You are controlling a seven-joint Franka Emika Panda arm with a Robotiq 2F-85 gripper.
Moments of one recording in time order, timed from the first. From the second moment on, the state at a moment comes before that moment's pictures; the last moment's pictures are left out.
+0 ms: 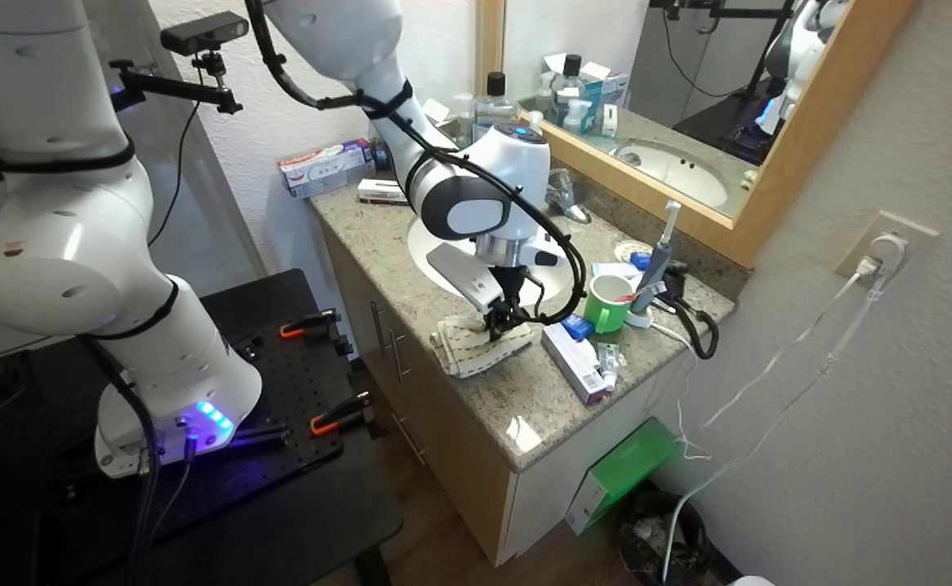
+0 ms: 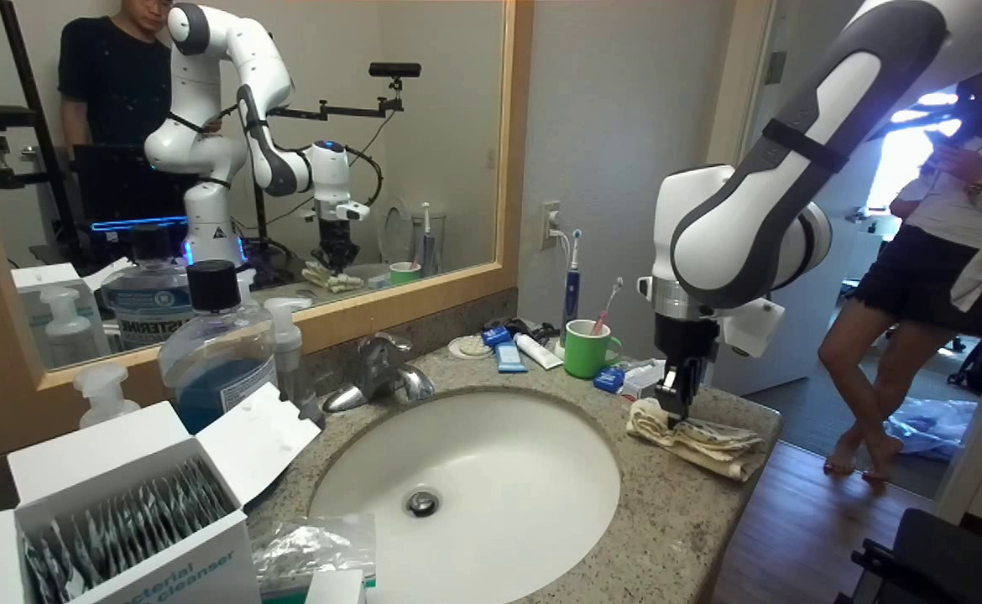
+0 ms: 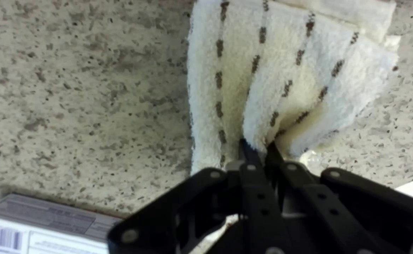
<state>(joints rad) -0.15 0.23 -0.12 -2.47 -0.13 2.64 -0.29</state>
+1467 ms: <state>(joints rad) -0.16 0.30 -0.24 -2.36 -0.29 2.61 -0.23</state>
